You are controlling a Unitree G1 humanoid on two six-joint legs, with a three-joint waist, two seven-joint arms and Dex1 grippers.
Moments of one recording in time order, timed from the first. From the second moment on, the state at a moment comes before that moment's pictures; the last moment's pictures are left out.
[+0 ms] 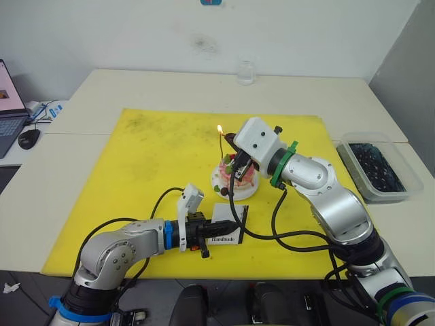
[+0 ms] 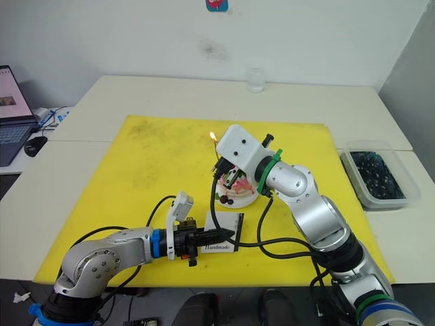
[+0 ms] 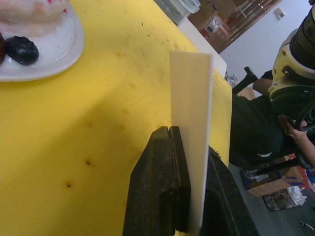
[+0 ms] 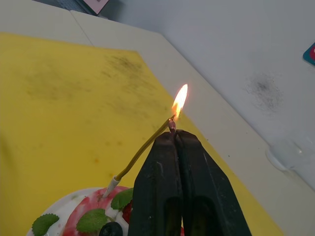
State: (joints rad) left arm -0.16 0.55 -0.06 -0.40 -0.92 1.00 -0.69; right arm -0.68 -0.36 0.39 -0.46 -0.02 0.73 0.44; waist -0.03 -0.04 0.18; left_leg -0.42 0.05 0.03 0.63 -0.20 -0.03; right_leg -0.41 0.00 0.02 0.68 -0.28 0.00
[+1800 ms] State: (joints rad) left arm -0.17 0.54 -0.08 -0.40 -0.88 0.99 -0.71; right arm -0.23 -0.73 -0.25 -0.75 0.17 1.02 0.53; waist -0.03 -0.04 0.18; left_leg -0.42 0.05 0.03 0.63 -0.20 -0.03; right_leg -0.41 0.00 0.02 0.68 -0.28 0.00
